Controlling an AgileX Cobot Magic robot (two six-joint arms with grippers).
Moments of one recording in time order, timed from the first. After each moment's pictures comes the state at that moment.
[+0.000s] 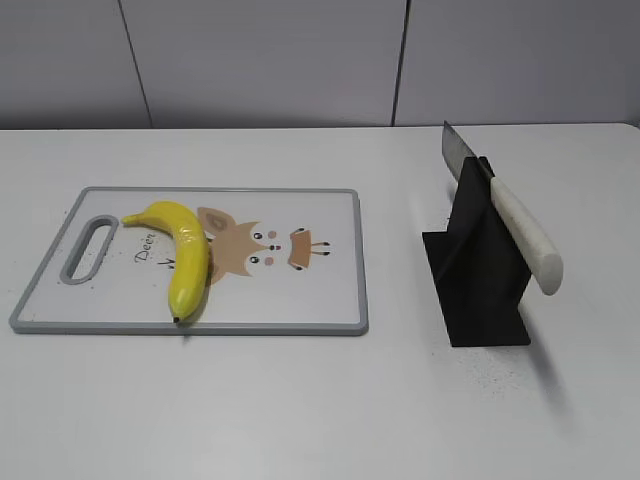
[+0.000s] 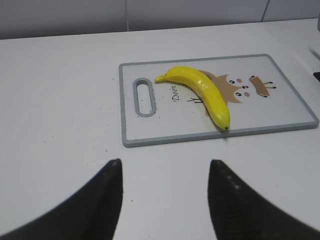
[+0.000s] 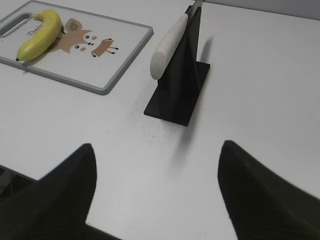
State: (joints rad) left arm -0.11 0.02 -0.50 -0.13 1.04 0.09; right arm 0.42 0.00 -0.42 0.01 0.94 0.03
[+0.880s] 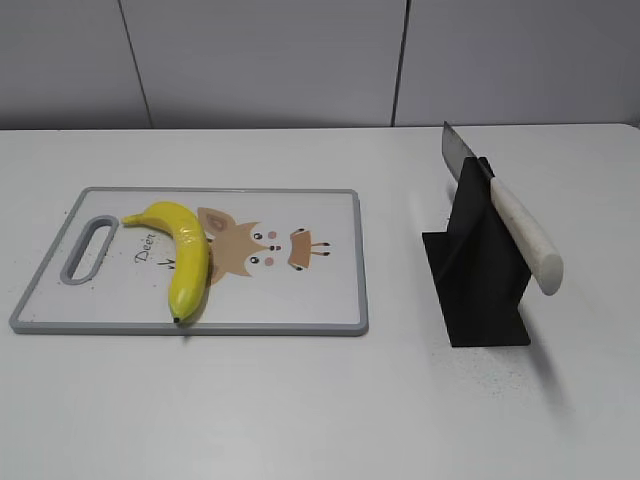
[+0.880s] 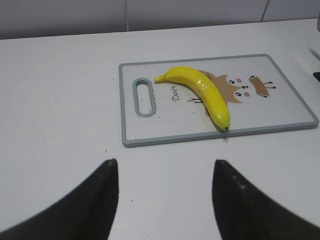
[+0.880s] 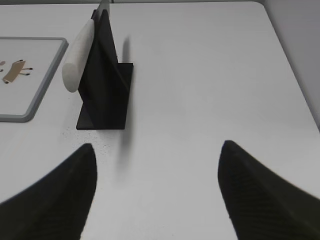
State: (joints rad) left arm -0.11 0.02 -0.50 -0.13 1.04 0.09; right arm 0.06 0.00 -0.42 0.02 0.94 0.03
